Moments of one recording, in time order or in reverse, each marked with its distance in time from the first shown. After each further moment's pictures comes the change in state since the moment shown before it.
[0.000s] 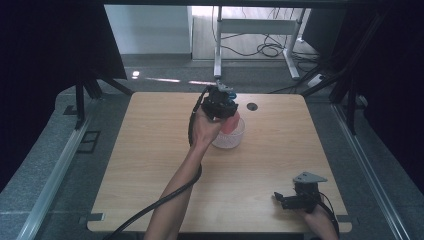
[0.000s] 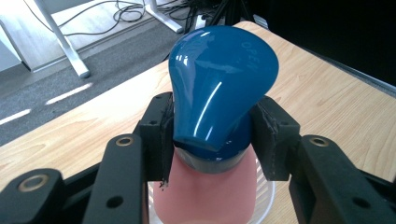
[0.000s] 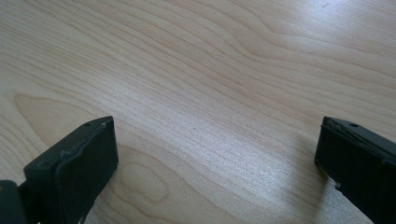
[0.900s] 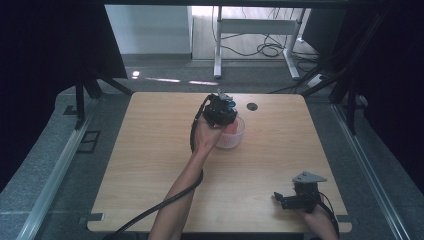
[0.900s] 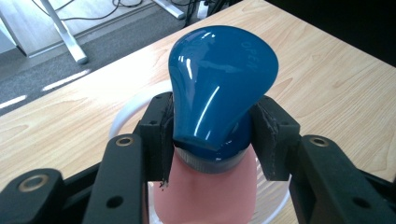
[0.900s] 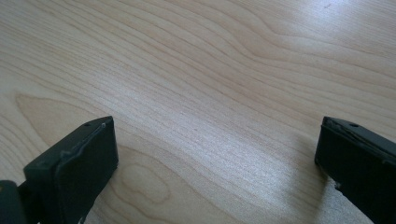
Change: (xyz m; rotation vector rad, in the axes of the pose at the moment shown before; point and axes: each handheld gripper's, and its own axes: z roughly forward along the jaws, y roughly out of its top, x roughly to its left) left arm 0.000 -0.025 0.026 0.039 0.008 -0.013; right arm 0.000 0.000 0.000 0.001 0.003 -0.002
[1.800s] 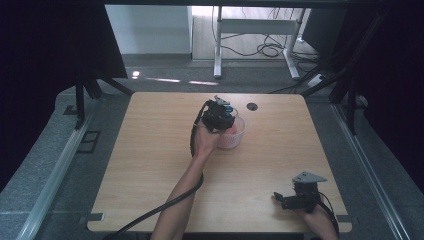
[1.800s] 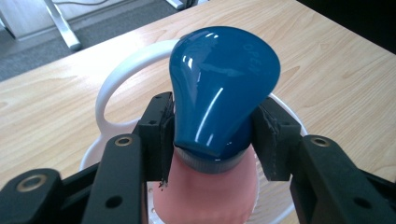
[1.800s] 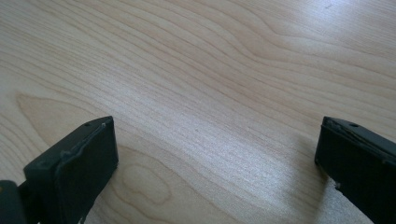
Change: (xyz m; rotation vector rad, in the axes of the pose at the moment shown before) left arm 0.006 -0.020 0.016 0.018 -0.024 -0.063; right arm 0.000 0.000 0.000 0.000 0.002 -0.001
